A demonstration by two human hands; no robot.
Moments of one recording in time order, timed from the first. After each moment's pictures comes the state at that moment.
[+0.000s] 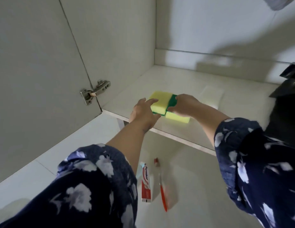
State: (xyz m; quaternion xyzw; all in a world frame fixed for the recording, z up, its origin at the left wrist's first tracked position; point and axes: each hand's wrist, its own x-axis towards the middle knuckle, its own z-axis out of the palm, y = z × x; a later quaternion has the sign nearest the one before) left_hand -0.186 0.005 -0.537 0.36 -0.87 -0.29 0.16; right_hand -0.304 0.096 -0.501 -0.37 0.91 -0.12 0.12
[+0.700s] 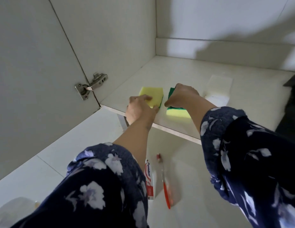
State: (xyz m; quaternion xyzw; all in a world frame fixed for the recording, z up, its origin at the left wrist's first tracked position) left_hand -0.198 0.005 -0.556 0.48 -0.79 -0.27 0.25; right_hand -0.316 0.065 -0.519 -0.26 0.94 -0.15 0.16
